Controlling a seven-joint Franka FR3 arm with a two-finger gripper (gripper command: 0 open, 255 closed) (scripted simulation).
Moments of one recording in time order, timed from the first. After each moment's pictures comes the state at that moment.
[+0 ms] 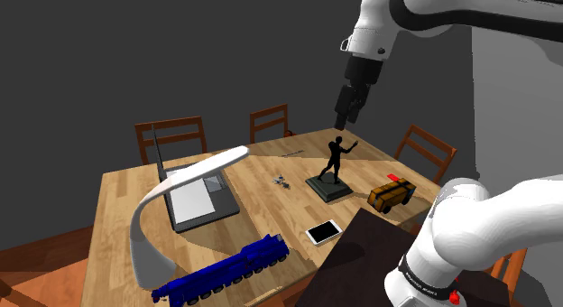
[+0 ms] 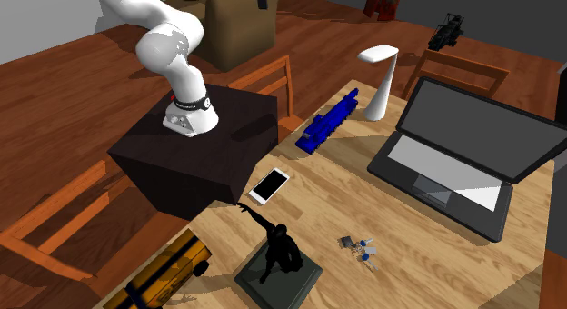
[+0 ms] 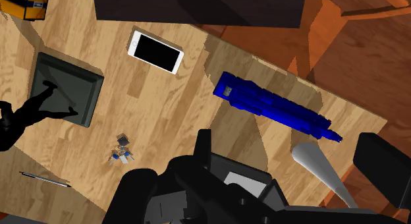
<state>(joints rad) 0.02 -0.78 -0.01 -2.27 0.12 1.52 -0.03</state>
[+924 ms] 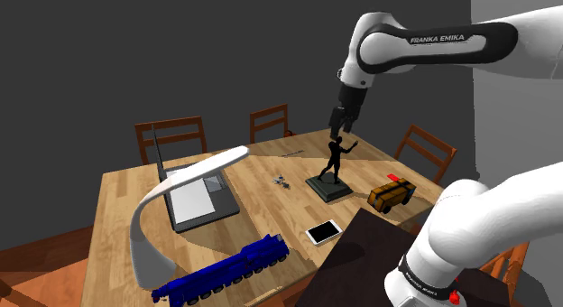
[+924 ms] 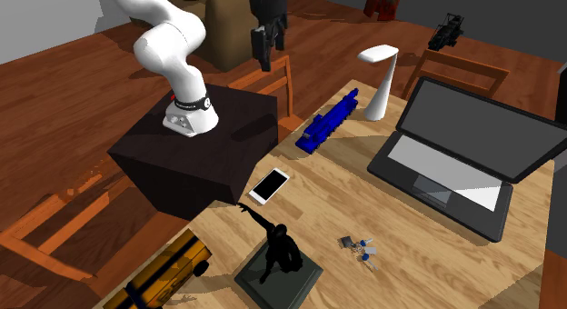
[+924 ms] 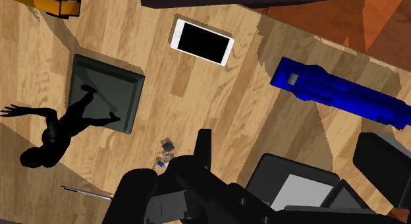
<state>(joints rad) -0.08 -0.62 -0.16 -2.39 -0.01 1.79 -0.16</state>
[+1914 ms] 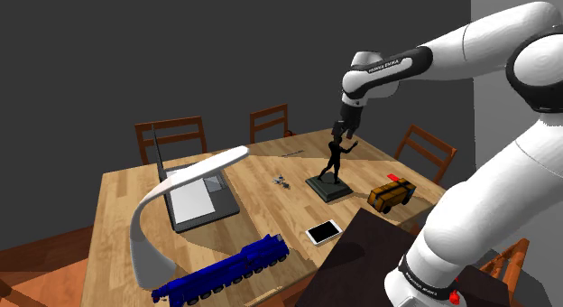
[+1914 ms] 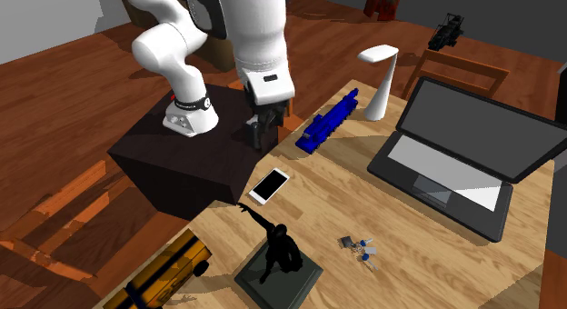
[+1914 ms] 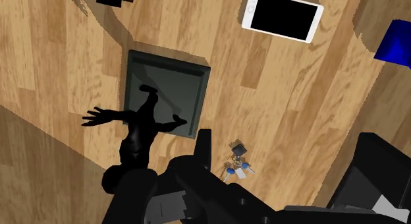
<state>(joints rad) -0.18 -0.25 -0.37 -2.34 -0.07 2.11 -0.33</state>
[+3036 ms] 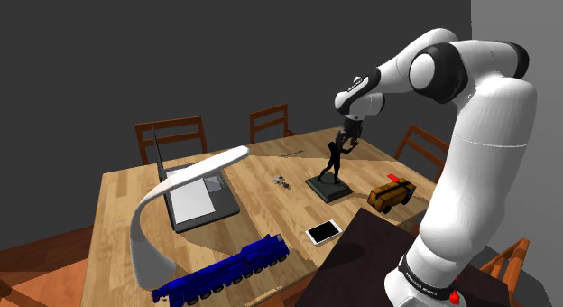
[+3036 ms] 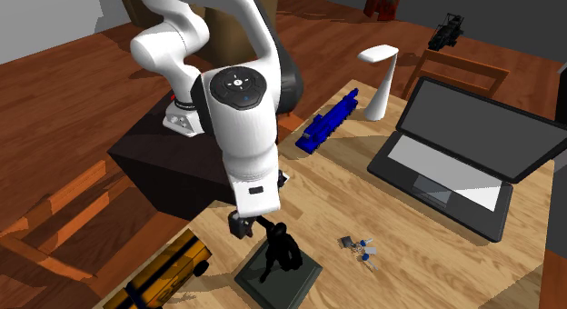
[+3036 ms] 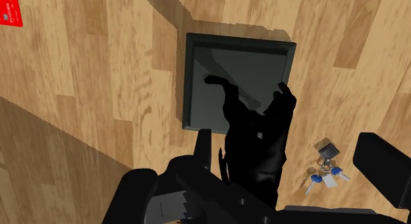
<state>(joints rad) -0.28 0.22 -0.48 -2.11 0.13 2.34 -0.55</state>
